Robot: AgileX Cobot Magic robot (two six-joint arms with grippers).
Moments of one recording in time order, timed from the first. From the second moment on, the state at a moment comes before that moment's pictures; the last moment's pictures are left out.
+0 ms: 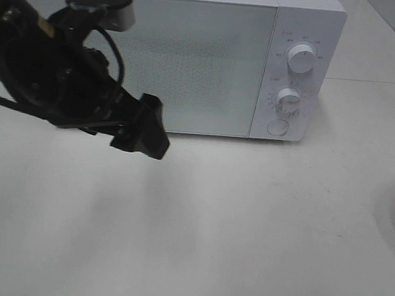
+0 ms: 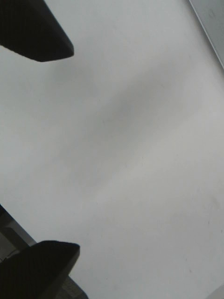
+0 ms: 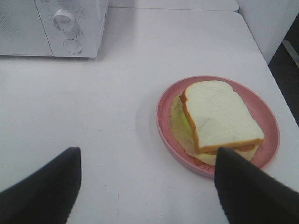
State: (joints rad) left arm -0.64 1.53 -0.99 -0.35 0.60 0.14; right arm 0.03 0.00 -0.50 -0.08 1.04 0.03
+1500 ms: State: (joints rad) left arm -0.04 0.43 -0.51 -0.05 1.02 0.00; right arm 0.03 0.00 -0.50 -0.08 1.04 0.03
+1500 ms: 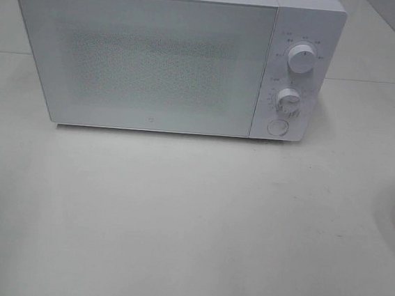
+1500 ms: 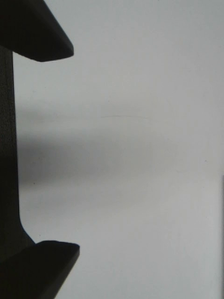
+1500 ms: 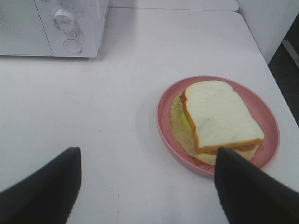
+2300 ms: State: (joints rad) left arm 0.06 0.12 -0.50 -0.05 1.04 0.00; right arm 0.03 0.00 -0.50 -0.08 1.04 0.03
